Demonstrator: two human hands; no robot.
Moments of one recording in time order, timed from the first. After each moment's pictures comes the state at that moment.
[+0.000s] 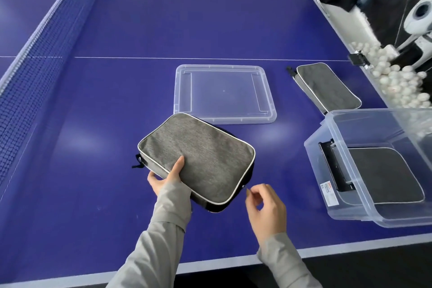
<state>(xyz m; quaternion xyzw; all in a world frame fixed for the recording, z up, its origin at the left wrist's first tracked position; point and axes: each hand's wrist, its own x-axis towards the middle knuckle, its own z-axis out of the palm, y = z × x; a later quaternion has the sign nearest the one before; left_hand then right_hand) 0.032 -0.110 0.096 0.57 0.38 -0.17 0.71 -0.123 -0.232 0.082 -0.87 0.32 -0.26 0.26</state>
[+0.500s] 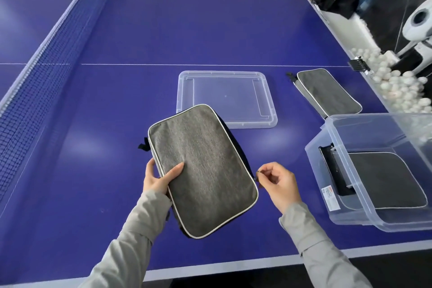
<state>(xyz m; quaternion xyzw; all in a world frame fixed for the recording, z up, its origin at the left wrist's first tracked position) 0.050 -0.069 0.106 0.62 0.18 -0.25 0.72 -0.097 -0.295 0.105 -0.74 0.34 -0.16 0.56</state>
